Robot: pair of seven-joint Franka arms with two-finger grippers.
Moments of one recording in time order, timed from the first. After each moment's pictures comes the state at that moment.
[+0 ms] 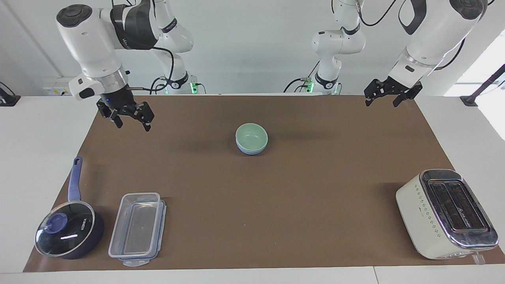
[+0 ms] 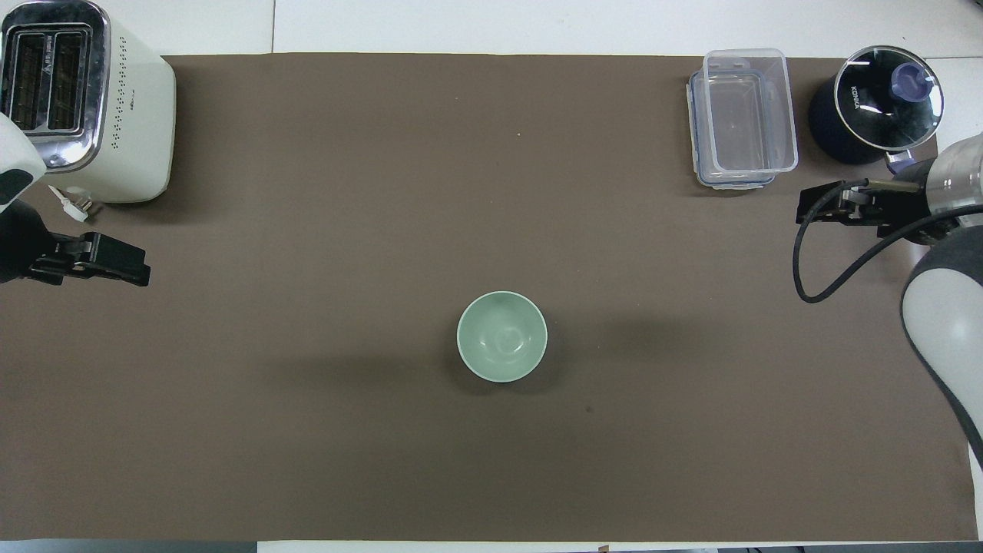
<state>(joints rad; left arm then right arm) -0.08 -0.05 -0.02 -1.66 -0.03 1.50 0.00 -0.01 -0.03 0.02 -1.77 0.01 1.81 0.19</state>
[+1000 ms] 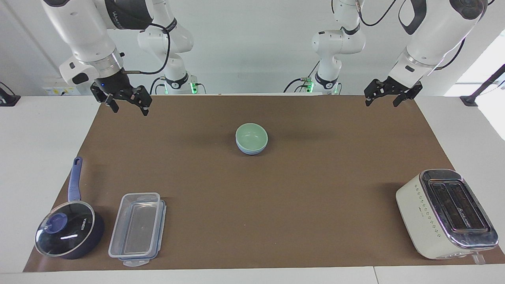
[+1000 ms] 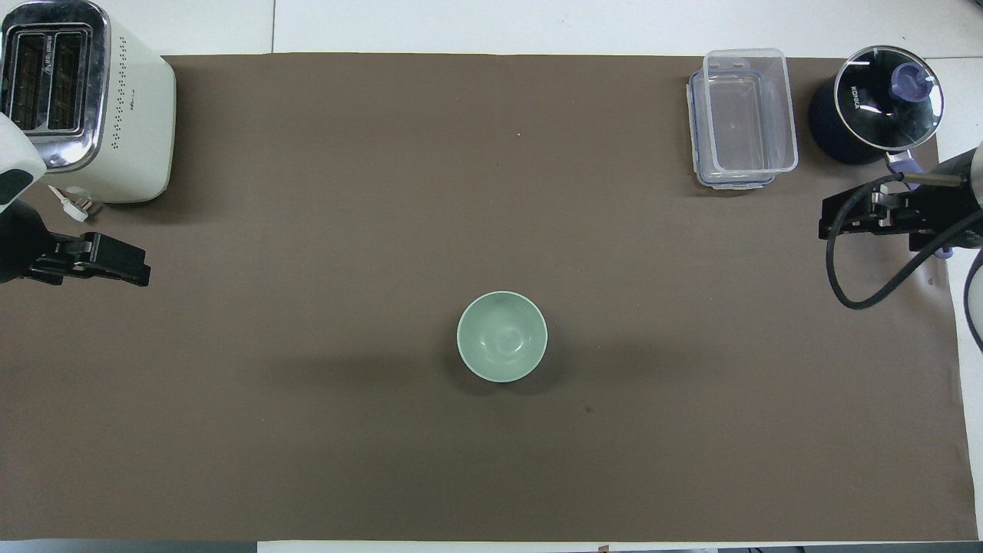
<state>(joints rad) -0.08 -0.05 -0.02 -1.66 -0.03 1.50 0.00 0.00 -0.02 0.03 -1.61 0.00 1.57 0.19</state>
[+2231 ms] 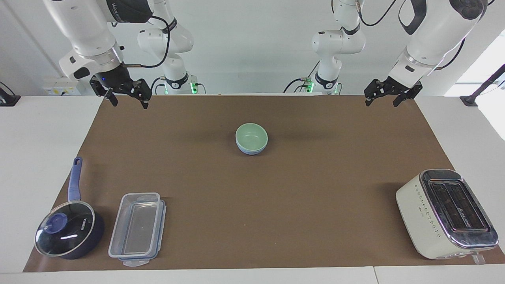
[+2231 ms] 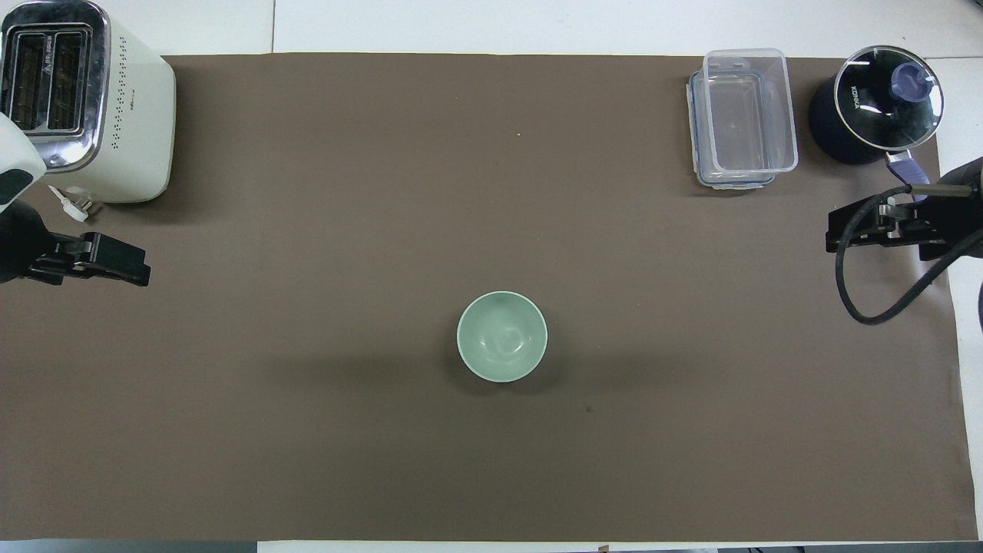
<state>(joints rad) -0.08 -0.05 -0.02 -1.66 -0.03 1.50 0.00 0.00 -0.02 0.03 -1.59 -0.01 1.51 0.16</state>
